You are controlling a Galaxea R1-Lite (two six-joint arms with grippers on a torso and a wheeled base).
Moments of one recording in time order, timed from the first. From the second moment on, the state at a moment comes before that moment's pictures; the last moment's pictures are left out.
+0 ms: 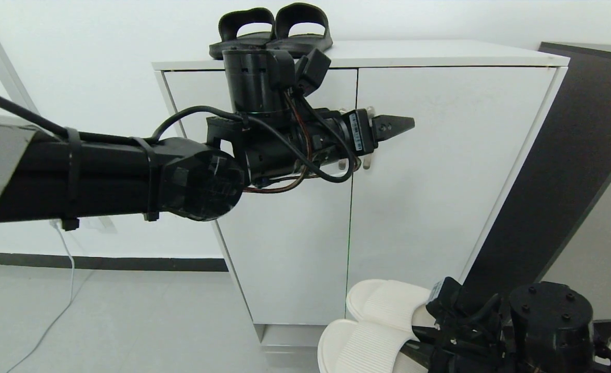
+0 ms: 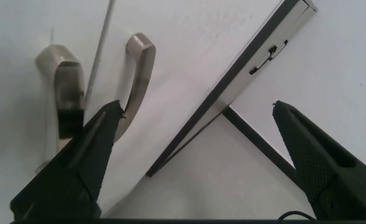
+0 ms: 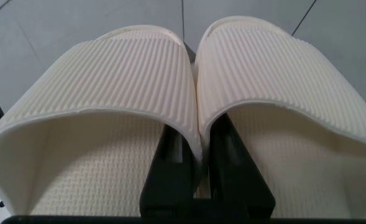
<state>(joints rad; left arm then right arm) -0.65 1.95 -1.56 -0.42 -0.30 -0.36 0.81 1.71 -0.29 -1.06 0.09 -0.08</state>
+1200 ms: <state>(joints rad) -0.71 1.85 -1.38 -0.42 -0.29 -0.36 0.84 1.70 -0.21 -1.12 0.21 -0.09</state>
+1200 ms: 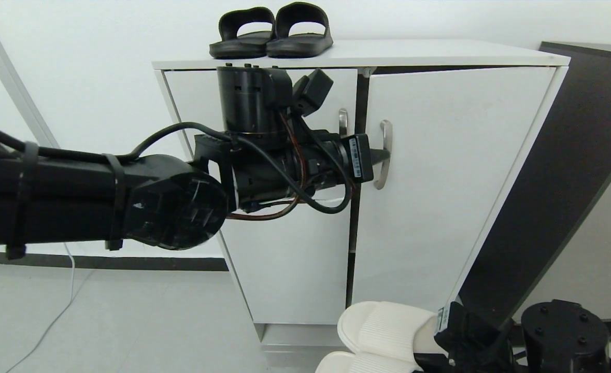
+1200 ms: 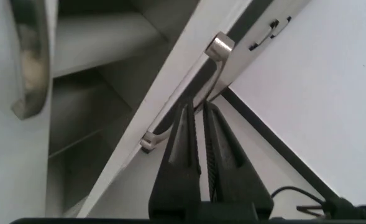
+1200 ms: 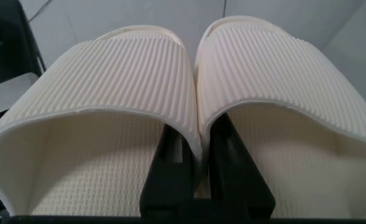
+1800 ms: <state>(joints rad) -0.70 1.70 -1.15 -0.54 -0.29 -0.37 0.87 1.70 -0.15 -1.14 0.26 -0.12</state>
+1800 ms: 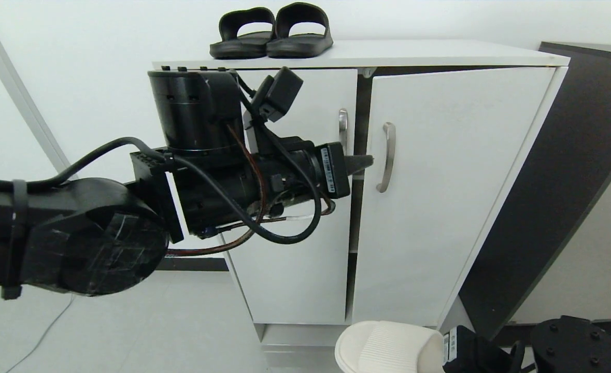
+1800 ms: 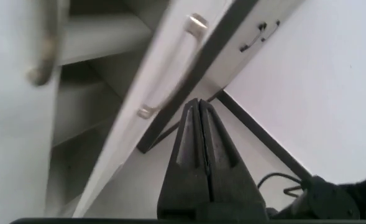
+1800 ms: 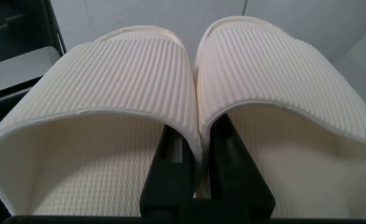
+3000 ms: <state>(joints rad) -0.63 1.93 -1.48 -0.56 -0.23 -0.53 0.88 1.72 -0.13 -1.14 0.27 -0.13</state>
